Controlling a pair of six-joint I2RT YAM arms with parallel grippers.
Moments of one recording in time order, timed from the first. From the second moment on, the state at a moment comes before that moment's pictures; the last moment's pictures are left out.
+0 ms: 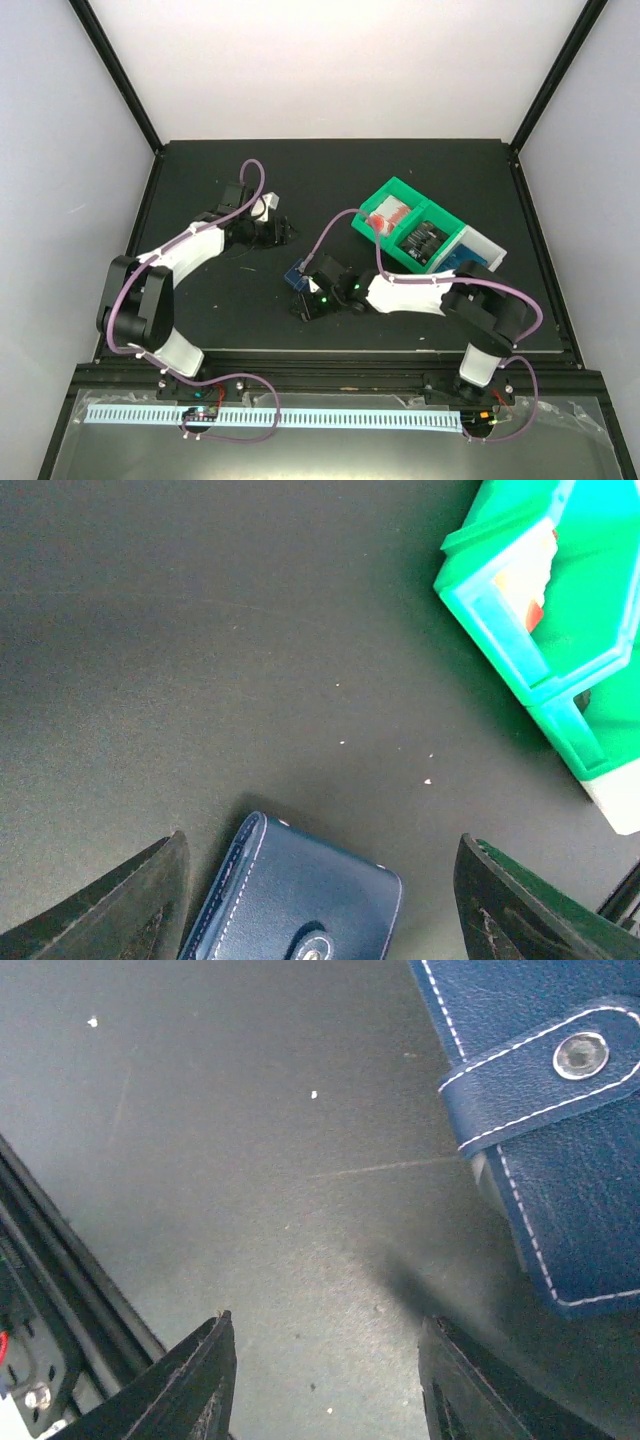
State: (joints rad) left arm -0.28 1.55 0.97 -0.35 0.51 -0.44; right arm 1.06 1.72 0.93 -0.10 -0.22 0.67
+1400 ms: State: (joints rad) left arm -0.36 1.77 1.05 -0.36 0.43 -0.42; right arm 0.79 1.77 0.96 -0.20 -0.07 0.72
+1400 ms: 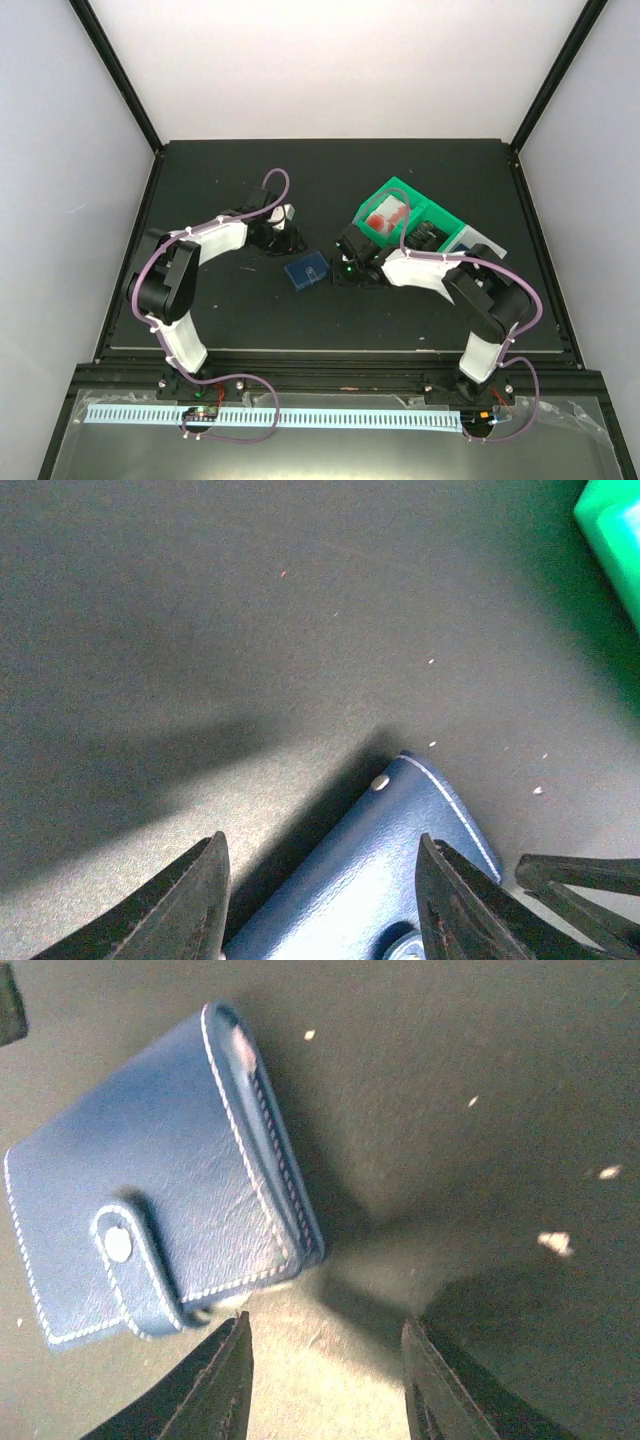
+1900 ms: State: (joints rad) left arm -0.37 1.68 0.86 -0.36 0.36 -0.40; right arm 0.83 1.76 0.92 -0.13 -0.25 0.78
